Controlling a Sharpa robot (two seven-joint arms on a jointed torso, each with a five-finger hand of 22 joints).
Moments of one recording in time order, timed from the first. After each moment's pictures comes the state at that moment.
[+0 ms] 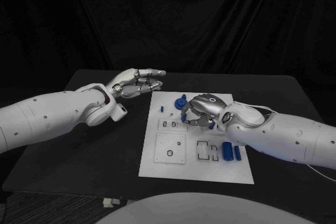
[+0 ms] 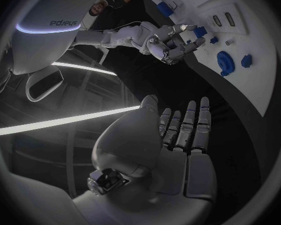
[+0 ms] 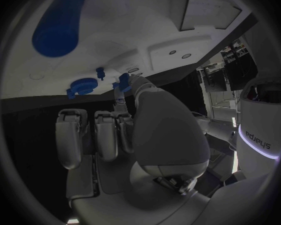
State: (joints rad) left arm 1.25 -0.85 -0.21 1.33 -0.64 -0.10 0.68; left_hand 1.54 0.21 -0.20 0.29 0.54 0.47 0.06 0.05 0.05 0.23 0.11 0.41 0.05 0.60 0.20 0.07 0.20 0.17 0.49 0.29 0.30 0.08; right arm 1.15 -0.61 -0.21 1.37 -1.61 -0.44 0.06; right_hand 1.44 -0.15 0.22 0.26 0.35 0.98 0.10 0.24 0.24 1.46 0.02 1.57 1.31 1.46 -0.04 1.57 1.31 0.02 1.47 0.07 1.52 1.31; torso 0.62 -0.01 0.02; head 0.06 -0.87
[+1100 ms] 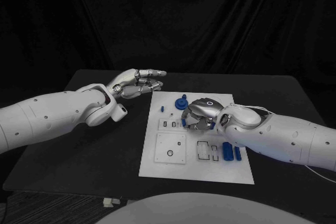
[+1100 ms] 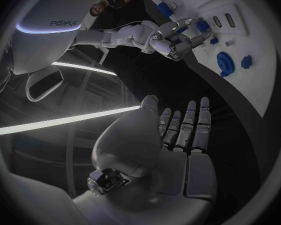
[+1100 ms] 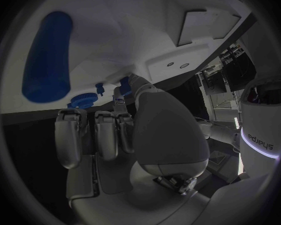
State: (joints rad) left arm 1.25 -0.85 -0.21 1.33 -0.64 -0.09 0.68; left_hand 1.54 0.21 -0.20 0.29 0.55 0.47 0.06 0.05 0.05 0.23 0.12 0.41 0.05 0.60 0.20 0.07 0.20 0.17 0.49 0.29 0.30 0.08; right arm 1.14 -0.59 -0.21 1.35 -1.62 -0.36 0.05; right_hand 1.42 -0.14 0.20 0.24 0.24 0.92 0.11 0.21 0.23 1.47 0.02 1.57 1.31 1.46 -0.04 1.57 1.31 0.02 1.47 0.08 1.51 1.31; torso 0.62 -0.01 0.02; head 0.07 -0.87
